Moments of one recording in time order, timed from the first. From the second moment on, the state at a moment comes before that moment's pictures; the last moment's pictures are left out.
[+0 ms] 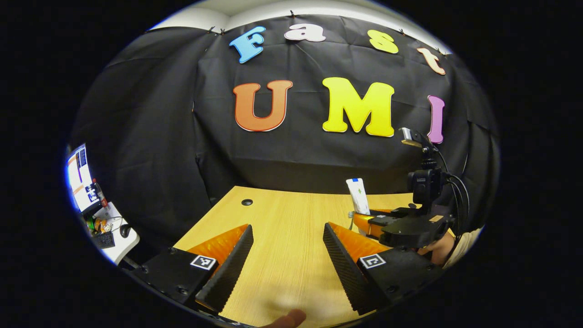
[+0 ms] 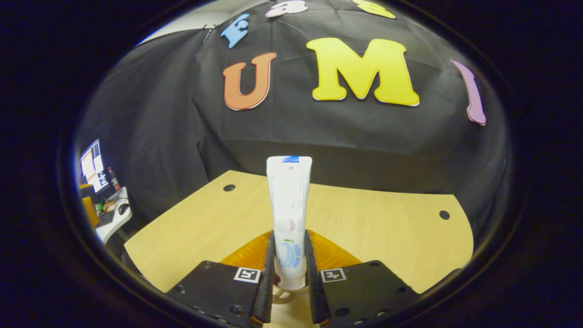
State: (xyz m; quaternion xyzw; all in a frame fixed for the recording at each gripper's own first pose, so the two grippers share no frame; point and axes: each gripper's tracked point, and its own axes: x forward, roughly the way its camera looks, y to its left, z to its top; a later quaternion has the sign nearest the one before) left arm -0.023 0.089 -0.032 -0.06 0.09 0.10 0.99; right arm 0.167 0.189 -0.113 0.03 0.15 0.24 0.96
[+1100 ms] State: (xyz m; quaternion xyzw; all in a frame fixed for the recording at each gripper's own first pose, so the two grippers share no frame) left arm 0.014 -0.010 -0.069 -0.07 0.14 -0.02 0.99; right arm 0.078 0.097 -0.024 0.04 0.07 0.23 0.97
